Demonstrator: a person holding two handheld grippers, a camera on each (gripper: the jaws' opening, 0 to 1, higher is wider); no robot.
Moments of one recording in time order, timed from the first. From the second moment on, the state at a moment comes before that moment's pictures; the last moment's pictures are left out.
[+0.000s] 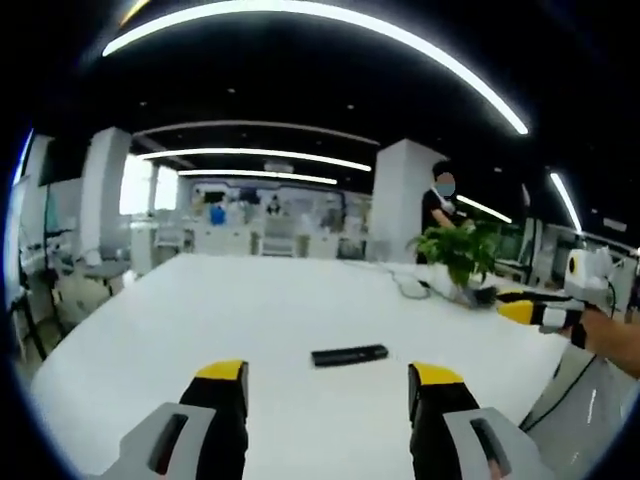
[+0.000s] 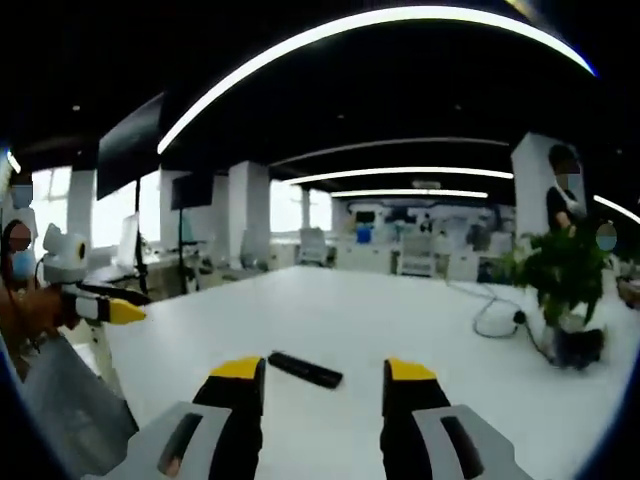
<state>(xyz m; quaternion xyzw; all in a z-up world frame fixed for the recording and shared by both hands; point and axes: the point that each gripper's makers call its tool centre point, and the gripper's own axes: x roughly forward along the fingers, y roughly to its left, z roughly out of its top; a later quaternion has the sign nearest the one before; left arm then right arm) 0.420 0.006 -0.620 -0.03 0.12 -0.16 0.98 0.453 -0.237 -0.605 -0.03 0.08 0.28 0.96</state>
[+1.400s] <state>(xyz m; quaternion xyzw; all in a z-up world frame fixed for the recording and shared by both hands) 0.422 -0.011 -0.649 -0.04 0.16 -0.21 0.96 0.433 -0.223 -0.637 -0.06 0.12 0.34 0.93</state>
